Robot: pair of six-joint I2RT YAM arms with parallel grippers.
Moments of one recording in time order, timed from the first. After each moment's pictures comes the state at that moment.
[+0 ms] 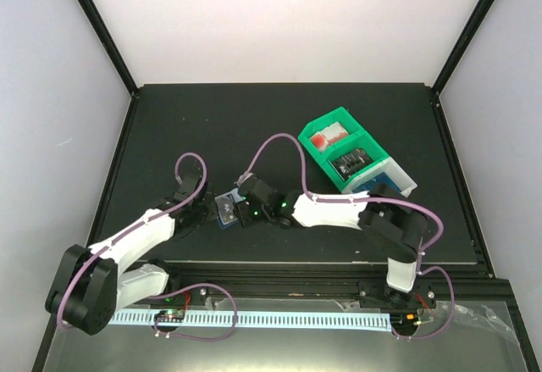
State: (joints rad) left arm -0.38 1.13 0.45 -0.40 -0.03 -0.69; right arm 1.11 1.88 1.13 -0.10 0.02 0.62
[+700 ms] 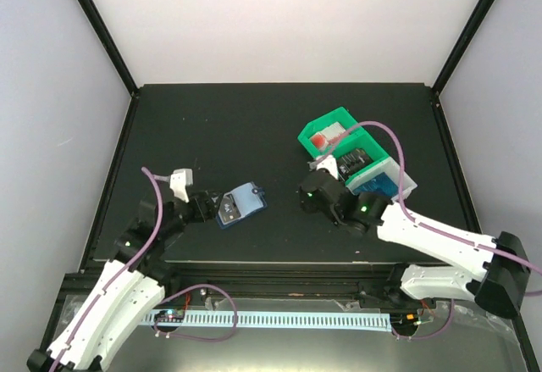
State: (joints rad) left arm -0.38 0.49 0.47 -0.48 0.16 -0.60; right arm 1.03 1.19 0.90 -0.53 0.46 0.63
